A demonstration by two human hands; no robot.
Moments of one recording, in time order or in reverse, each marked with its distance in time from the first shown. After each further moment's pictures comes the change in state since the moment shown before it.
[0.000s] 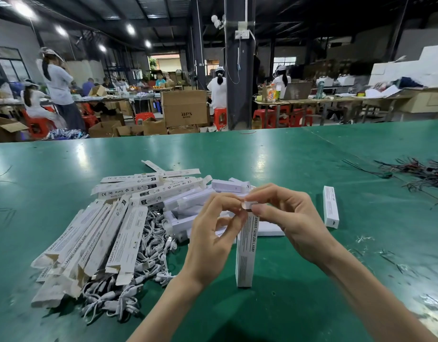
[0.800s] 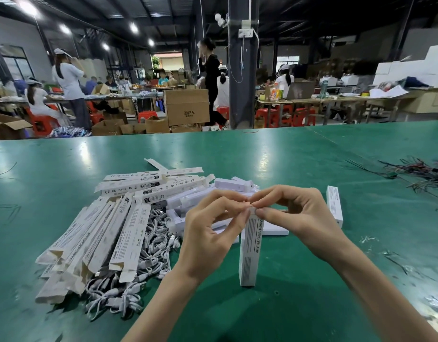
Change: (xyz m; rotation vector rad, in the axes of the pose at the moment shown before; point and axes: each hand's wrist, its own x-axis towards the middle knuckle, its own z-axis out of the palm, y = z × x) left_hand 0.003 0.010 -0.012 0.073 0.004 0.129; right_hand -0.007 -0.017 0.002 -0.174 -0.025 -0.033
